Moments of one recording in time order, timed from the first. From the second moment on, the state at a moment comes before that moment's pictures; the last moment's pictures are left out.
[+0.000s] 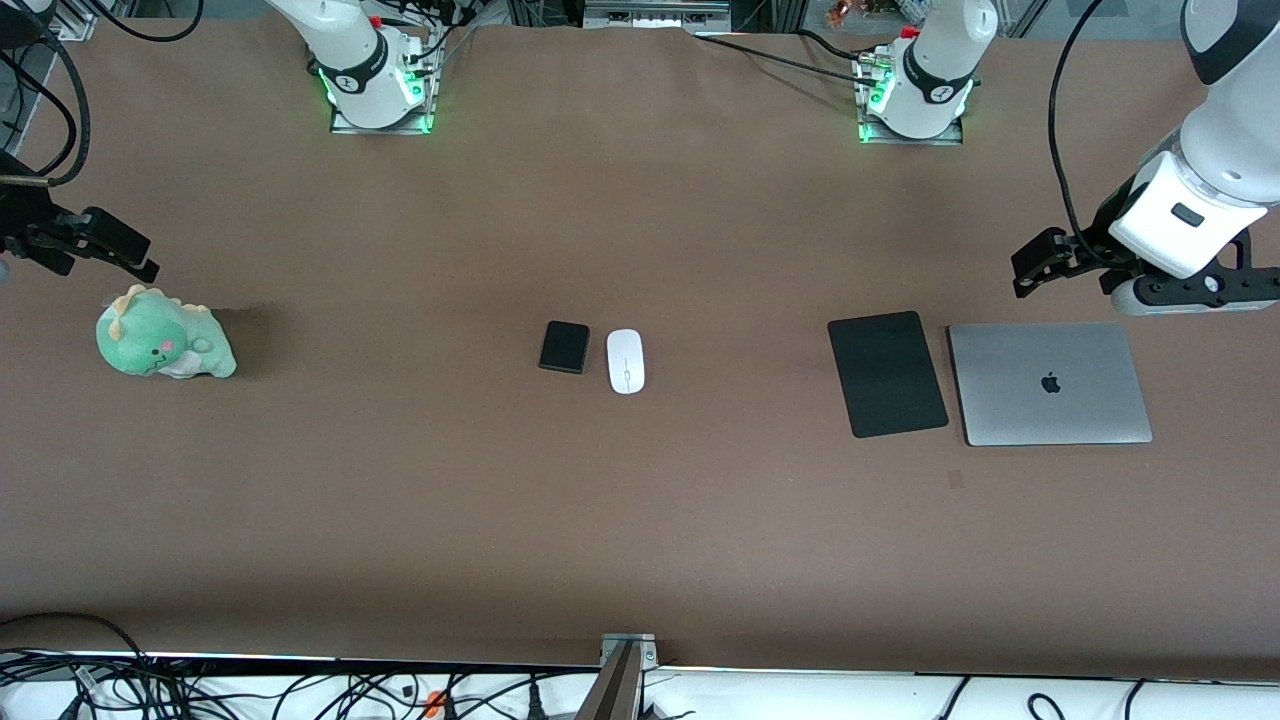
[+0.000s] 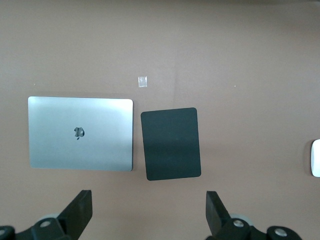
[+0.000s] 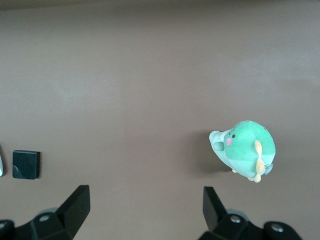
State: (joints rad) left arm 0.05 0.06 -0.18 -1.59 0.02 1.67 -0.21; right arm 0.03 0.00 -0.08 -1.66 0.01 1.74 0.05
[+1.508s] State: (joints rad) left arm 0.04 0.07 -0.19 -1.59 0.02 1.66 -0.20; right arm 0.05 0.05 -0.07 -1.69 0.01 1.68 0.05
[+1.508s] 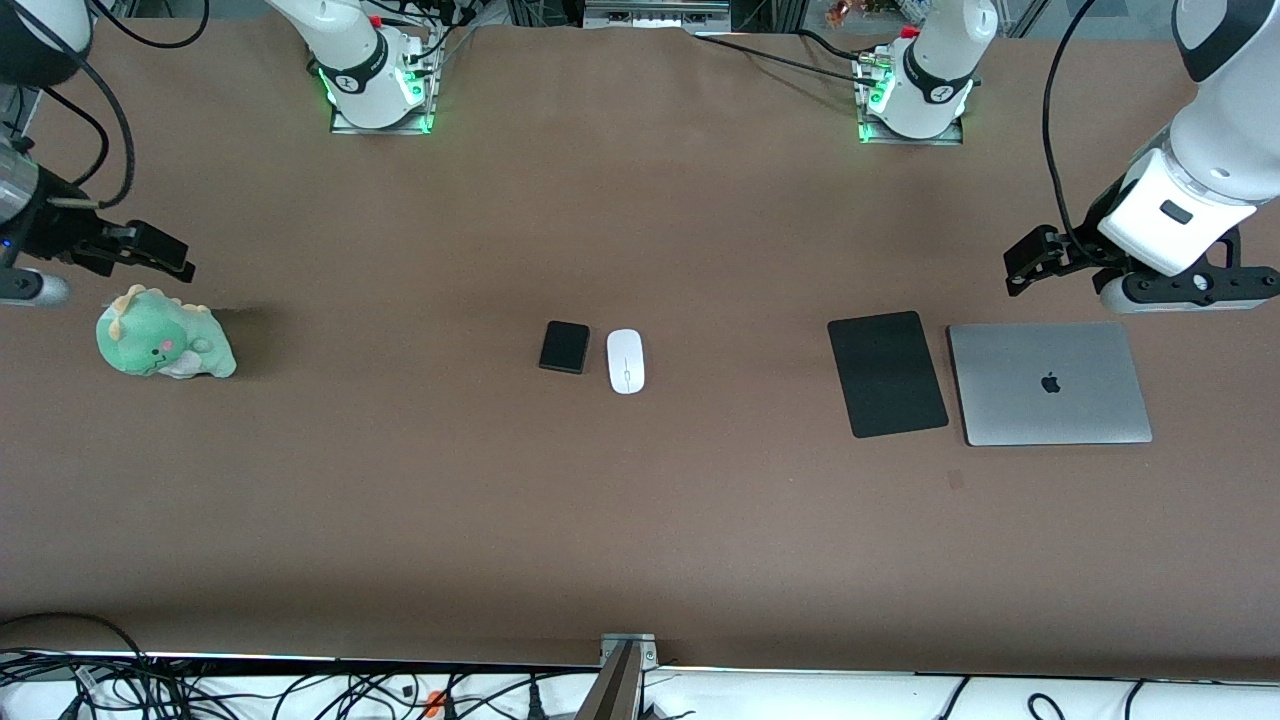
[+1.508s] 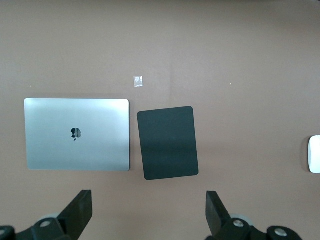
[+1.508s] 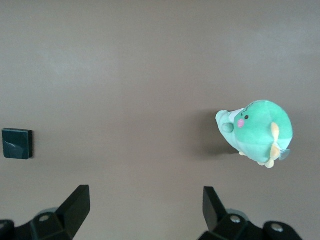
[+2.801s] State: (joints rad) left arm -0.14 0.39 -0.21 -1.60 -0.06 1.85 -0.46; right arm 0.43 0.36 -0.06 -1.69 0.02 1.95 0.64
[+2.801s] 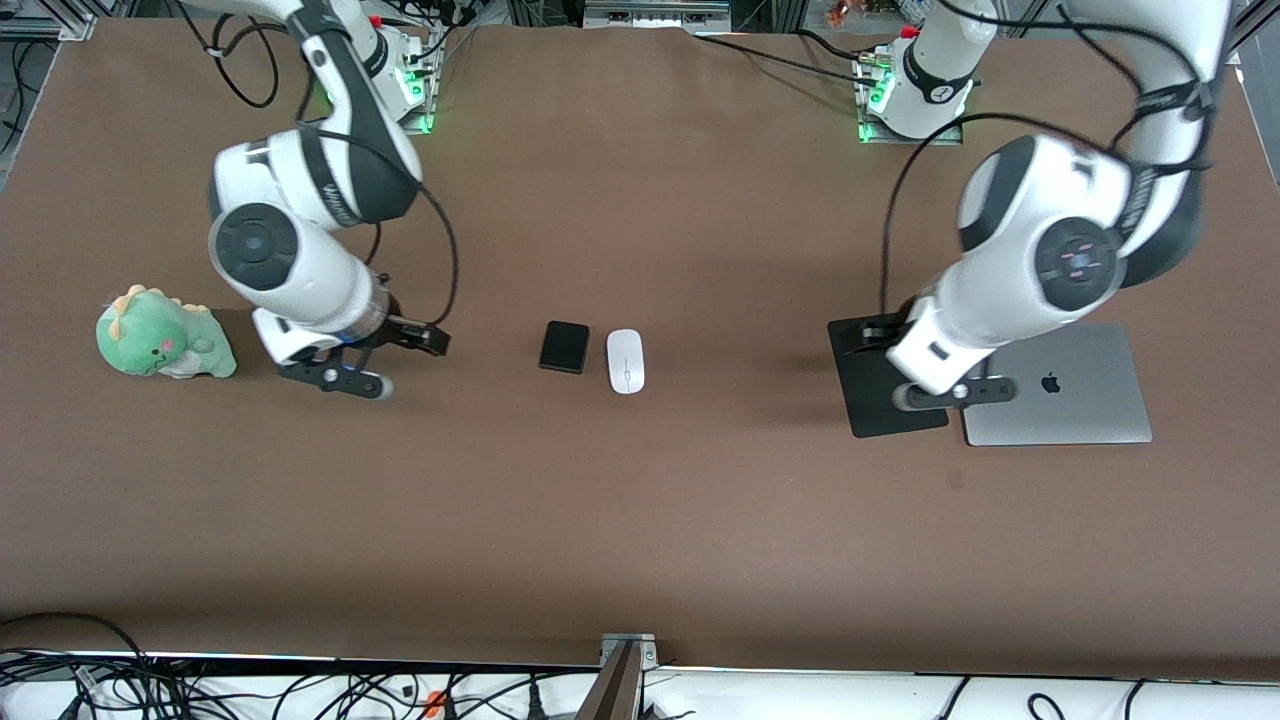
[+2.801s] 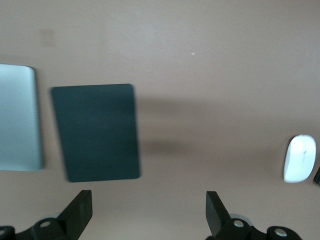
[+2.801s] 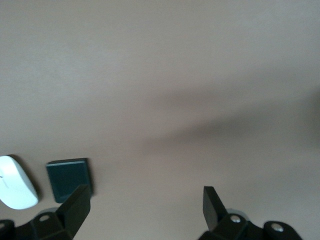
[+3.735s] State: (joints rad) left arm -0.17 0.46 -0.21 -1.59 -0.09 1.92 -0.51; right arm 0.67 0.54 -0.06 -1.73 0.02 2.25 0.91
